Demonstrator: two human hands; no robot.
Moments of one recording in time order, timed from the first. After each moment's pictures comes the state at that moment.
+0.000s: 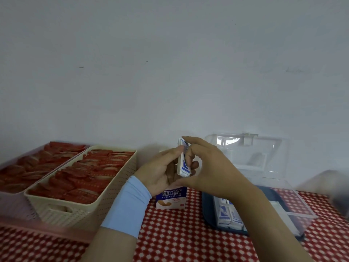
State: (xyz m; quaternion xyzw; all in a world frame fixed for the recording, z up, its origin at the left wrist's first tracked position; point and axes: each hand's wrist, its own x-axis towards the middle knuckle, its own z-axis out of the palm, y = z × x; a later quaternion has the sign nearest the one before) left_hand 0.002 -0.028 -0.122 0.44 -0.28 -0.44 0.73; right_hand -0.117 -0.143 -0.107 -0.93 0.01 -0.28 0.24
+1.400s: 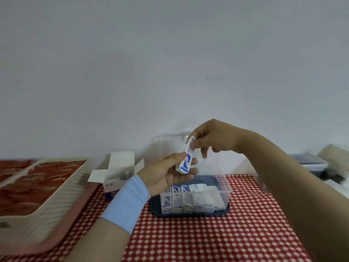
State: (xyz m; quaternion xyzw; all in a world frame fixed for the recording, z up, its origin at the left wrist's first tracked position) left_hand -0.113 -0.100 -0.104 0.47 -0.33 -0.49 0.66; right_hand -0.240 -0.249 -0.022 -0.92 0.17 -0.11 0.34
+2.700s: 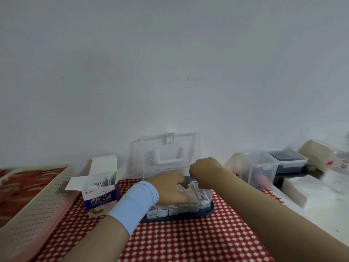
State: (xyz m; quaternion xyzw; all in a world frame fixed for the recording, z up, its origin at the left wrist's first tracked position) left_hand -0.119 -0.157 -0.139 0.75 -0.65 -0.13 0.06; right_hand -0.228 -0.285 -0.129 -0.94 0.26 0.09 -0.19
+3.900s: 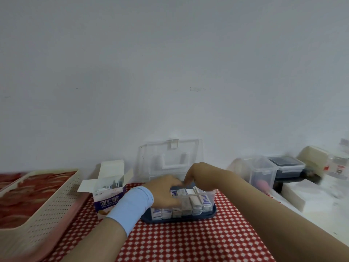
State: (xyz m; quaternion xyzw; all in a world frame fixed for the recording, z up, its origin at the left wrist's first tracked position) left_hand -0.110 -0.129 -0.134 0.75 -0.63 -0.15 0.12; right_hand -0.241 -0.265 -0.109 -0.97 0.22 0.03 0.09
